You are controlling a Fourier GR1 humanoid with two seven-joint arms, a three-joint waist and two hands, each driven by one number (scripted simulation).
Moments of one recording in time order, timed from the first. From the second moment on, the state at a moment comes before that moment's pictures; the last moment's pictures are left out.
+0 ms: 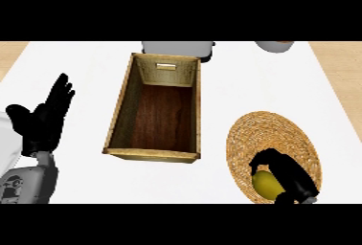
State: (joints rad) left arm -0.20 0.21 0.13 -1.49 -0.02 0.06 0.18; right arm 0.07 -0.20 0.13 -1.44 0.92 0.23 -0.19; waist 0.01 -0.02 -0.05
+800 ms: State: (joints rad) left arm -0.21 0.20 0.13 -1.48 -0.02 0.06 0.17; right arm 0.26 -0.02 0.90 -1.65 0.79 -0.05 0.01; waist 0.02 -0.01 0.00
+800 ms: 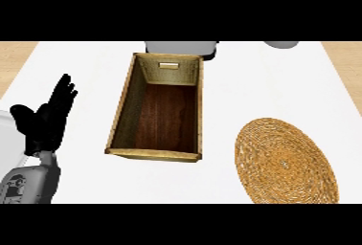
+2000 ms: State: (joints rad) left arm -0.19 0.22 0.15 -1.49 -0.03 0.07 0.17; right arm 0.11 -0.08 1.25 -1.74 0.88 -0.65 0.43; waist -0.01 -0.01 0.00
